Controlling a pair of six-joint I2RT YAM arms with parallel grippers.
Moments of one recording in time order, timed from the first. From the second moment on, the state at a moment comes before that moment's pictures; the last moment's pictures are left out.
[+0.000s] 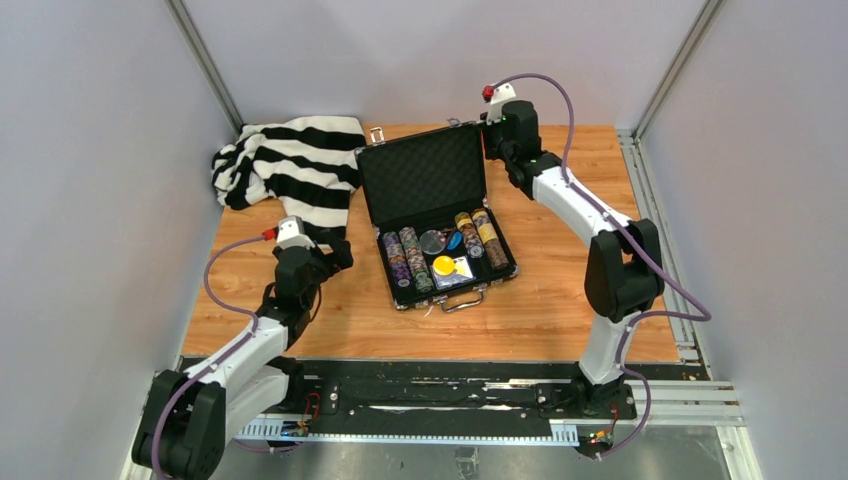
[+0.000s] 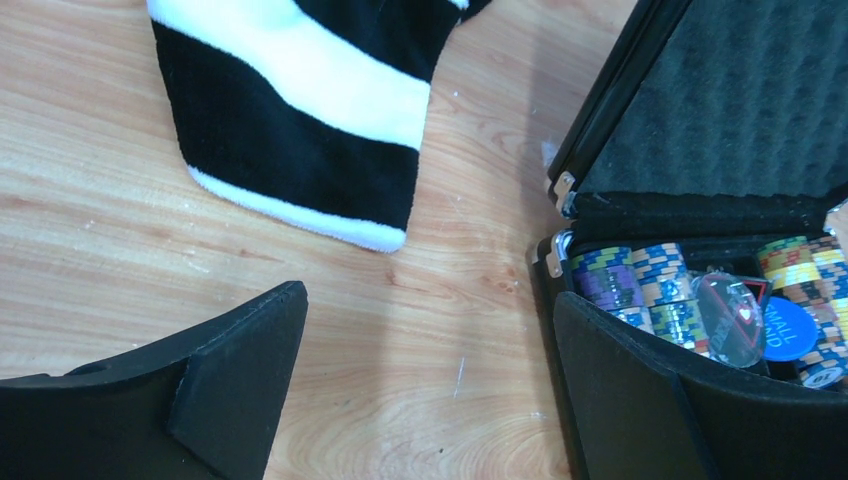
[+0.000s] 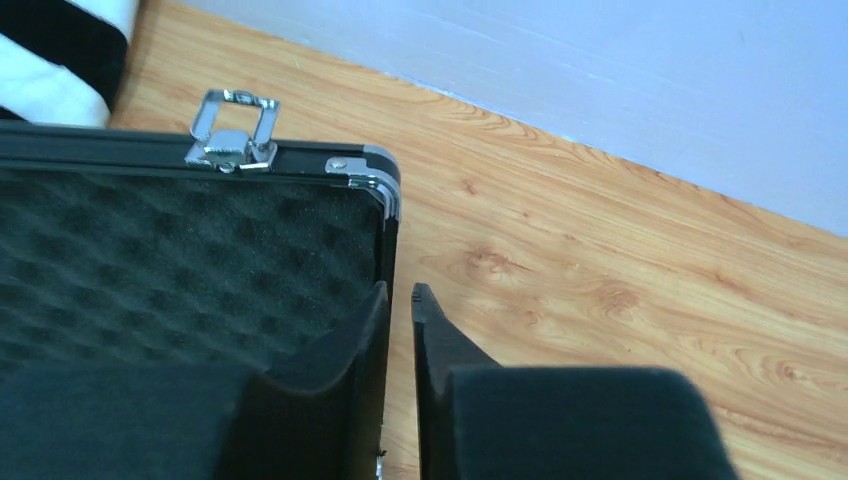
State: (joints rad) left arm -0.26 0.95 0.23 0.39 -0.25 -0.50; right arm 0.38 1.88 1.56 -0.01 0.09 -0.09
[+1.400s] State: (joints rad) left arm -0.27 0.89 0.20 0.39 -0.28 -0.46; right arm 0.31 1.77 1.37 0.07 -0.14 -0.04
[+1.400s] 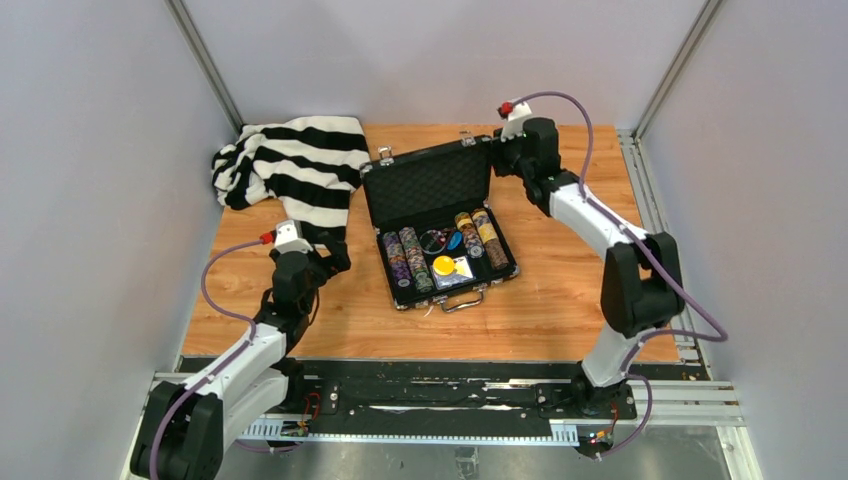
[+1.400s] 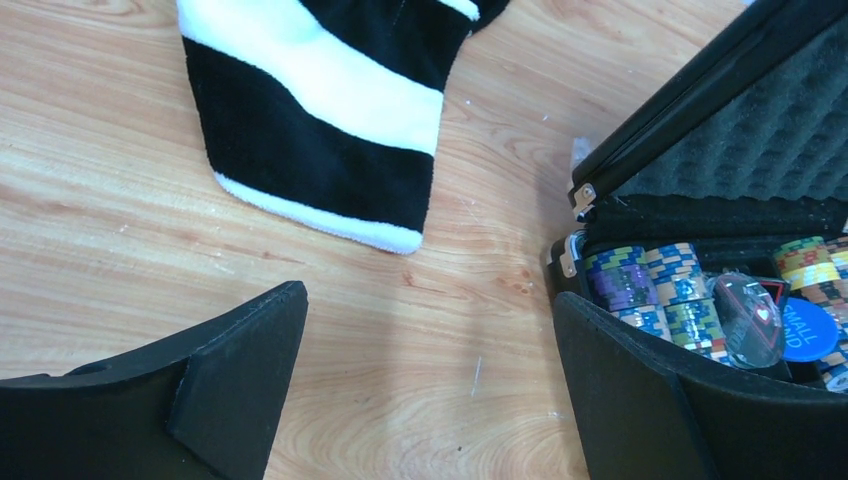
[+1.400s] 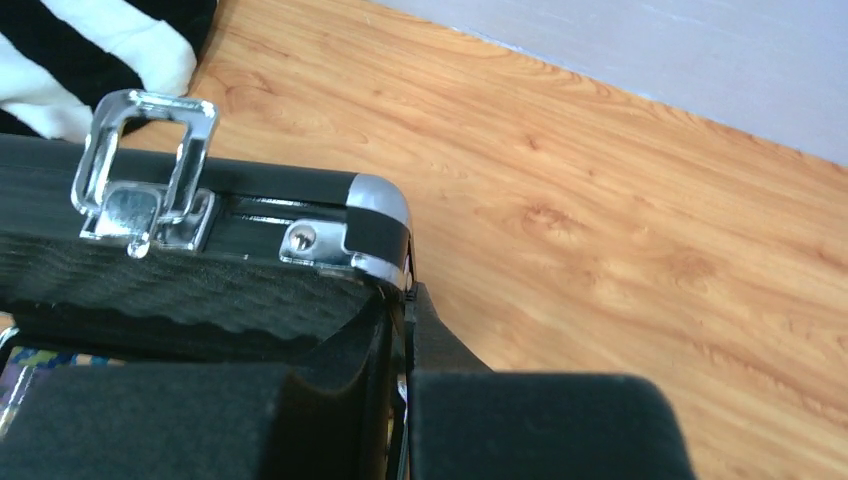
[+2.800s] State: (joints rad) left arm -0.59 1.16 0.53 0.35 0.06 -0.52; right arm 0.65 0.95 0.81 -0.28 0.04 0.09
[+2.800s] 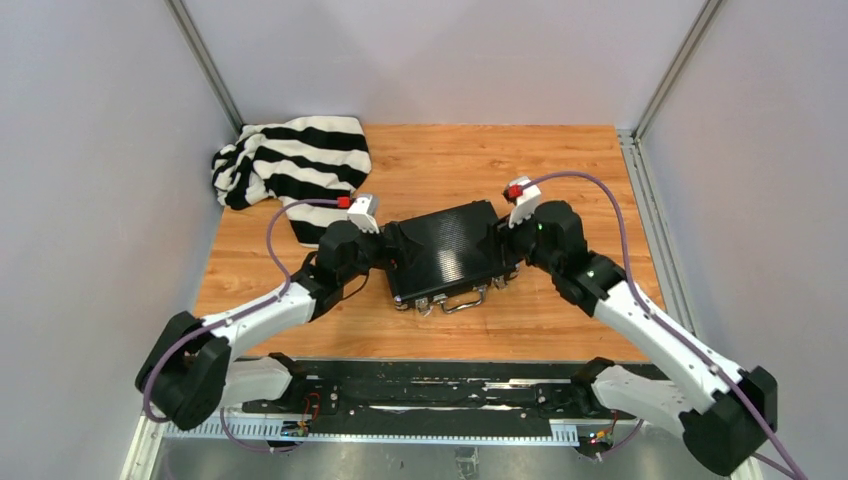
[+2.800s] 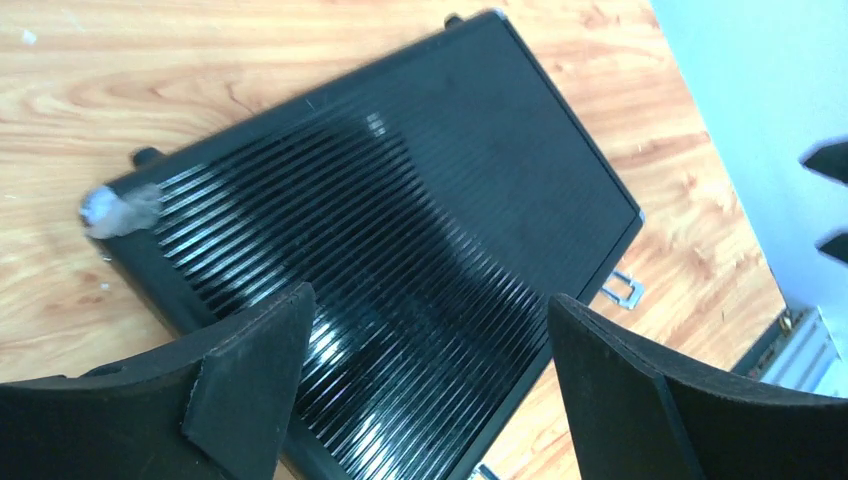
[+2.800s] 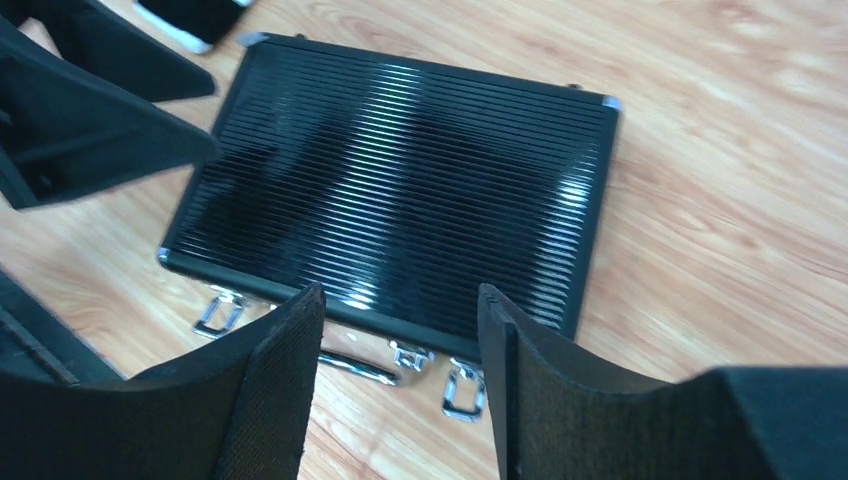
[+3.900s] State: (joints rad) left arm -0.59 1.46 0.51 0.65 0.33 -0.66; right arm 0.03 1.07 0.32 0.25 -0.76 0.51
